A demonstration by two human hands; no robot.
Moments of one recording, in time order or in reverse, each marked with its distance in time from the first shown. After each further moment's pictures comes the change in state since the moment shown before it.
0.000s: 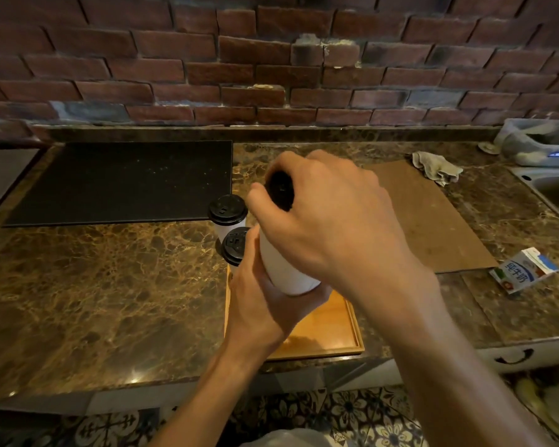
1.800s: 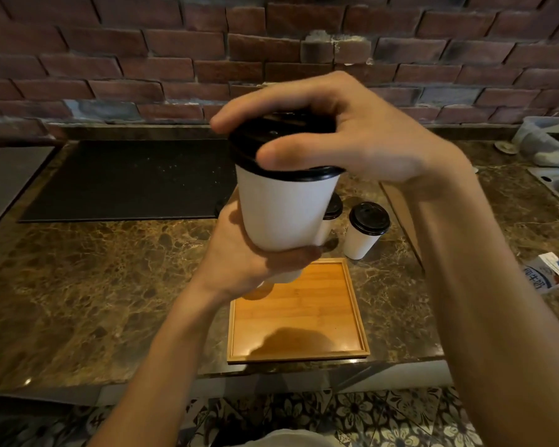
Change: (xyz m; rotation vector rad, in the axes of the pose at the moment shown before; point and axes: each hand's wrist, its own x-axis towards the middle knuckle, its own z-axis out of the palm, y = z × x) left_hand 0.051 0.029 -0.035 -0.157 -0.232 0.070; right_hand 0.062 0.025 -0.047 0.658 -0.495 -0.518
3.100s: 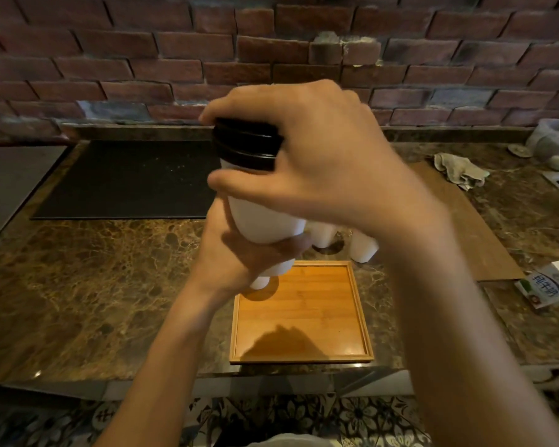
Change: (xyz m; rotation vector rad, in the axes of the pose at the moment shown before) left_hand 0.000 0.007 0.001 0.024 0.099 0.018; right_hand 0.010 -0.006 0.037 -0.566 0.332 0.077
